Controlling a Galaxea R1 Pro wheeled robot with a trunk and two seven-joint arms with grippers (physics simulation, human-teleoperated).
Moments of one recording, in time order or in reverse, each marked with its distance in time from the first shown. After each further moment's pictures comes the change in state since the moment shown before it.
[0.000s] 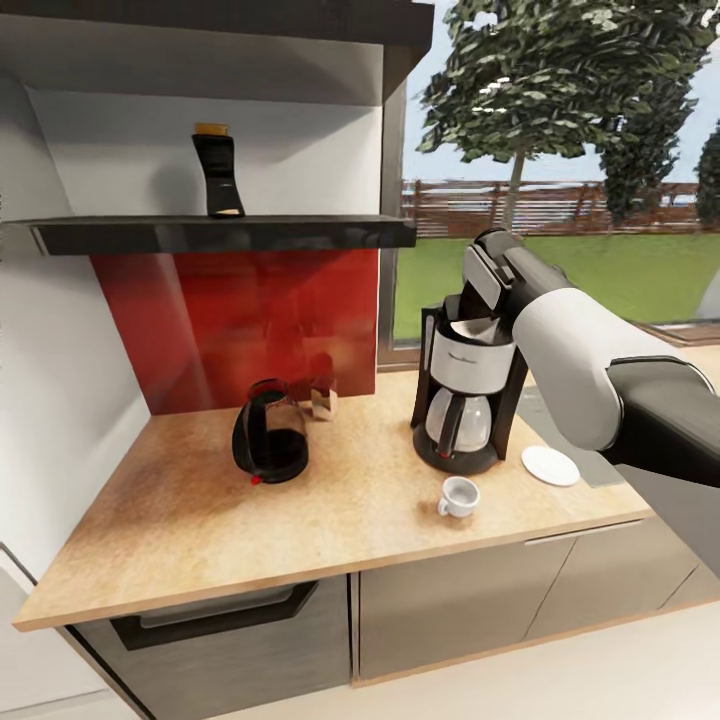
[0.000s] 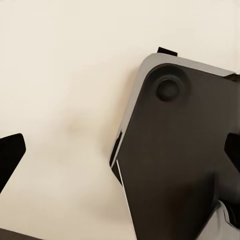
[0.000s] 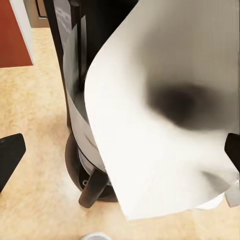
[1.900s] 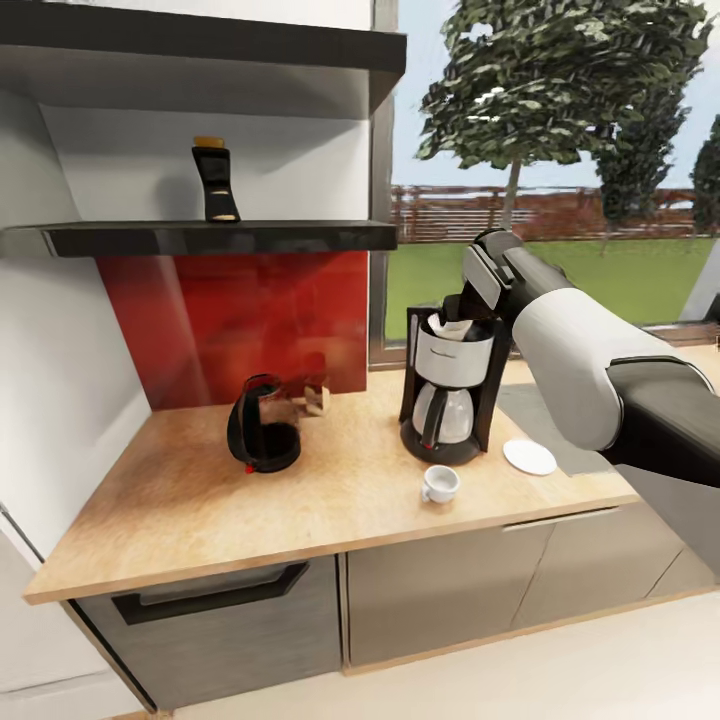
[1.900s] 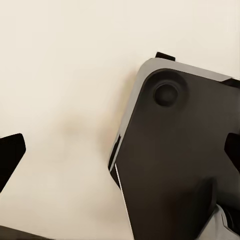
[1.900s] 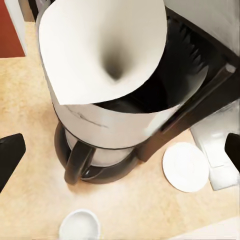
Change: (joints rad) left arm 0.000 0.000 0.000 0.000 0.000 0.000 0.000; right arm 0.000 0.000 0.000 0.000 0.000 0.000 0.001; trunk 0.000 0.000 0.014
